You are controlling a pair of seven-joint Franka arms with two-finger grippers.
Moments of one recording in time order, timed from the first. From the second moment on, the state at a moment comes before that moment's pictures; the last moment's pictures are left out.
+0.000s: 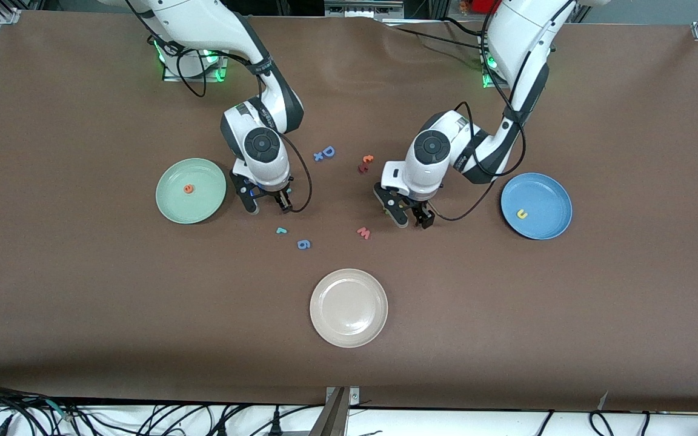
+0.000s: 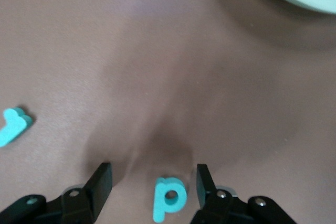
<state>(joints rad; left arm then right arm) -0.48 0.58 -0.13 -1.94 0.13 2.54 0.28 0.78 0.55 -0.16 -2.00 0.07 2.43 1.66</state>
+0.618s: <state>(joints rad) -0.51 0.63 -0.13 -1.94 0.13 2.60 0.28 0.79 0.54 -0.15 -2.00 0.07 2.42 1.70</state>
